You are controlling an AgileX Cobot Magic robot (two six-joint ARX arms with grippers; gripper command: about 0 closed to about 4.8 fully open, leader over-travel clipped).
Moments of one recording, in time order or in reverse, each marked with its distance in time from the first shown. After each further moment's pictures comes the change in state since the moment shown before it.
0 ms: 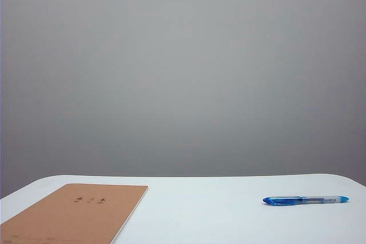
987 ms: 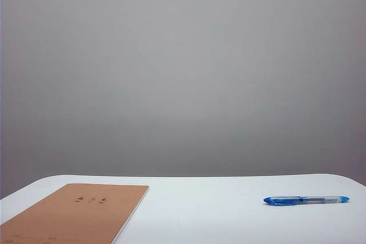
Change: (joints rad) left arm -0.059 0.995 0.908 -0.292 0.422 0.511; right arm -0.256 0.842 0.516 0.506 -0.277 -0.180
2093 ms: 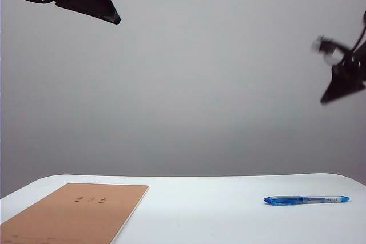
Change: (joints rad) left arm -0.340 0.219 0.095 -0.011 -0.227 -0.018; right arm -0.060 1.197 1.146 -0.947 -0.463 -0.771
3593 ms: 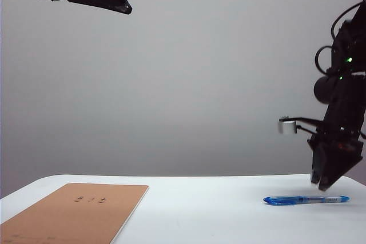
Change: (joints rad) left arm 0.000 0.008 0.000 0.054 0.115 0.000; right arm 0.184 0.221 0.000 -0.354 0.239 -0.600
